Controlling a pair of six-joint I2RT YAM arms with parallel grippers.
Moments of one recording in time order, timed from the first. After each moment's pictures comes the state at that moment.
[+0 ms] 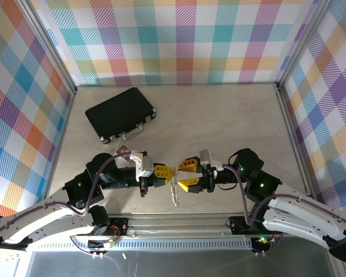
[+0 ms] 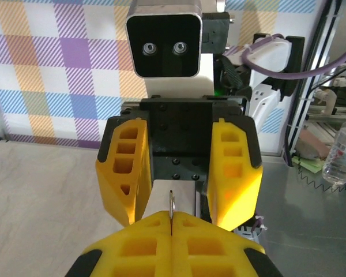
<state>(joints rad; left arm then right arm) -1.06 0.69 0.77 -0.12 0.38 -0.01 0.99 0.75 0.65 0.15 -0.62 0.06</state>
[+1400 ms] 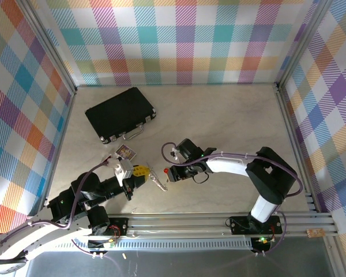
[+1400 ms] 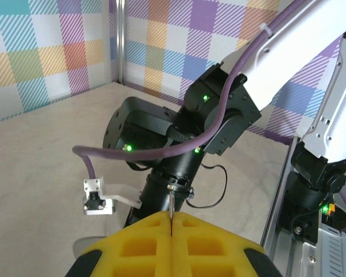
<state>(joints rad) -1.06 0.33 0.56 -0.34 -0.04 -0.11 0.87 1.70 0.91 -0.28 -0.33 0.49</state>
